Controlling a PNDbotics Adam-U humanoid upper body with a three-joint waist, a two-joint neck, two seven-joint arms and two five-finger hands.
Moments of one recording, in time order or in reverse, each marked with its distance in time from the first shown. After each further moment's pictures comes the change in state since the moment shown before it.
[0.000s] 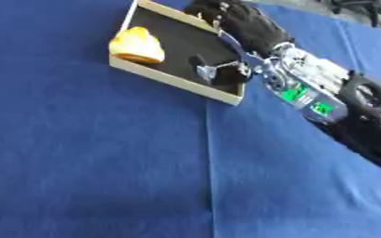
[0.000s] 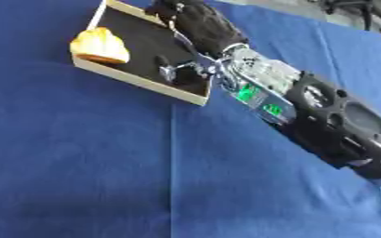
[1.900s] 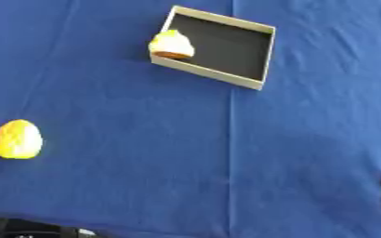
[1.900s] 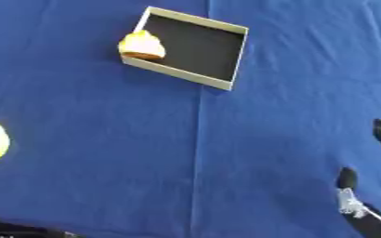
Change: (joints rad) left arm 0.127 0.643 0.021 0.000 -0.309 0.252 -0.255; right arm 0.675 0.651 -0.043 0.002 0.221 -0.805 -0.762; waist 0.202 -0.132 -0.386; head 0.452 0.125
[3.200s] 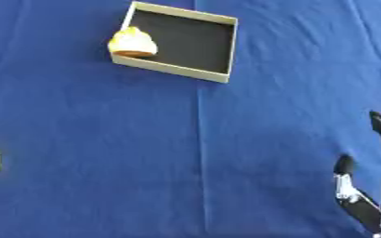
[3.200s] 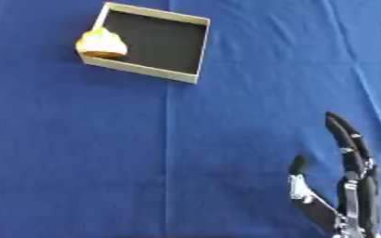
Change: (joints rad) left arm 0.202 0.063 -0.063 0.131 -0.121 -0.066 -0.388; right arm -0.020 0.082 0.039 0.000 -0.004 0.067 -0.067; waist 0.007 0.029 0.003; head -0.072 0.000
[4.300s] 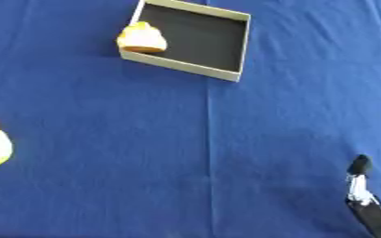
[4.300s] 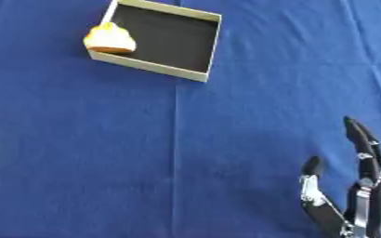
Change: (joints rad) left arm -0.054 -0.094 -0.091 0.113 0.006 0.072 0.032; right arm -0.030 0.034 0.018 0.000 -0.066 0.030 -0.030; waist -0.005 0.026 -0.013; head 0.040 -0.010
